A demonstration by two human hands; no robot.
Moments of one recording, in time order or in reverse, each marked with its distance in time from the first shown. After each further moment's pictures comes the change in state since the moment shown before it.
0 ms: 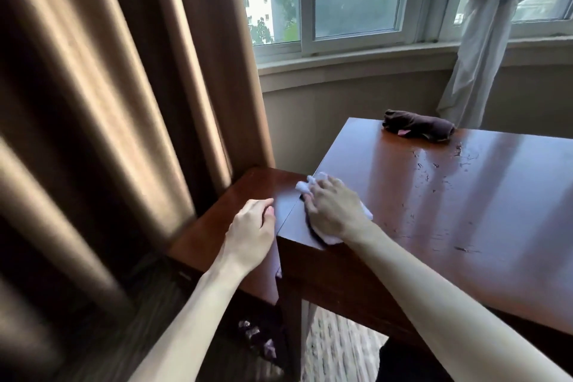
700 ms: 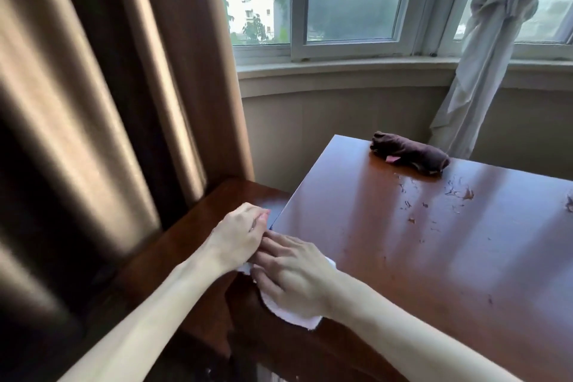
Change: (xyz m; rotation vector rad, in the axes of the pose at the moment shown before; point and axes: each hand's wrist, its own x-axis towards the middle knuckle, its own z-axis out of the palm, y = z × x) left_hand 0.103 0.019 0.045 0.047 -0.206 0.014; right_hand 0.008 0.031 0.010 0.193 -0.068 -0.612
